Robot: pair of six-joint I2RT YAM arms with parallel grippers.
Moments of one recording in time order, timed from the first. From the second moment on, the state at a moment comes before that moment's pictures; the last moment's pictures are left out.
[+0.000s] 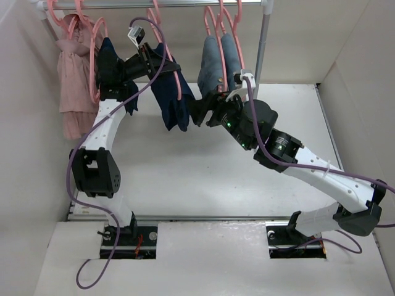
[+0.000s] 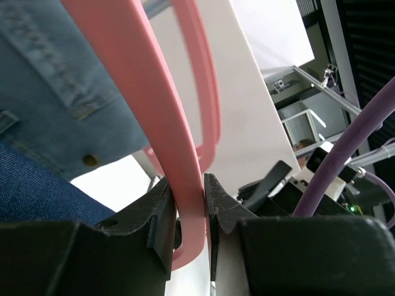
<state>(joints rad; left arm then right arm) -0.06 1.73 1.64 0.53 1.17 -1.47 1.02 1.35 1.52 -0.10 0.41 0.45</state>
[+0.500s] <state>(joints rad) 0.00 1.69 1.51 0.63 1.17 -1.48 1.02 1.35 1.51 -0.10 0.41 0.44</state>
